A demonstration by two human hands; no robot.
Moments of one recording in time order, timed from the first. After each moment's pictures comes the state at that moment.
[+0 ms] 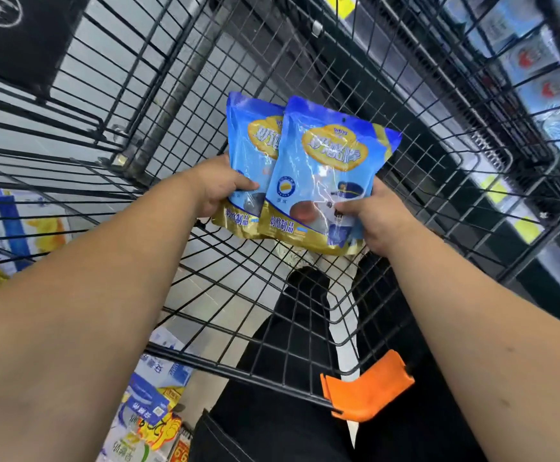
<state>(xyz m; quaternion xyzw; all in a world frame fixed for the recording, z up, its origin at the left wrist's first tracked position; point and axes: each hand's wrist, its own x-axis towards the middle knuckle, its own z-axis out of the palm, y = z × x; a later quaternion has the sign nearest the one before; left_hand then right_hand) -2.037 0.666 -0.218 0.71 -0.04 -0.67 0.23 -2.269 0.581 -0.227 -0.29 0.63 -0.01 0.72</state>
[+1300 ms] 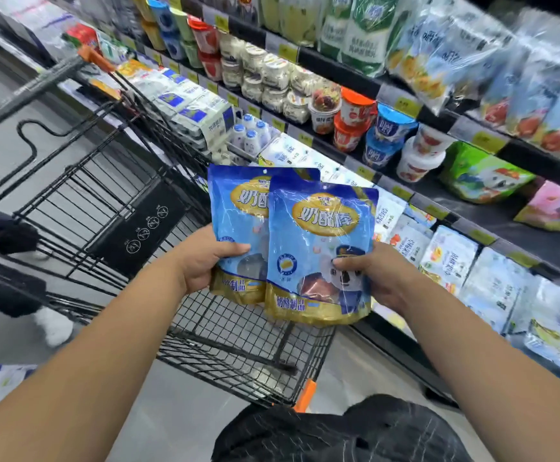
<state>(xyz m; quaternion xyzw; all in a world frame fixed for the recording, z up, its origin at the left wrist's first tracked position) -2.098 0.640 0.132 0.59 -0.22 -0.64 0.45 -2.362 0.540 0.127 -0.38 0.54 -0.17 0.73</state>
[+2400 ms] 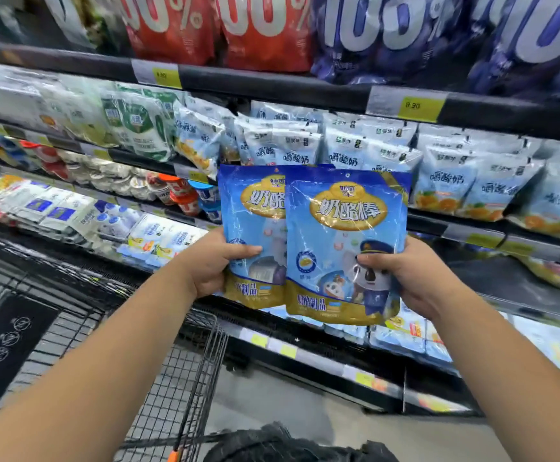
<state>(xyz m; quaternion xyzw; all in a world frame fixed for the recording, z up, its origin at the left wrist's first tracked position) -2.428 0.472 0.223 0.49 -0.37 -0.68 0.40 -2.722 0.472 0.230 -0.38 0.52 -0.42 0.64</state>
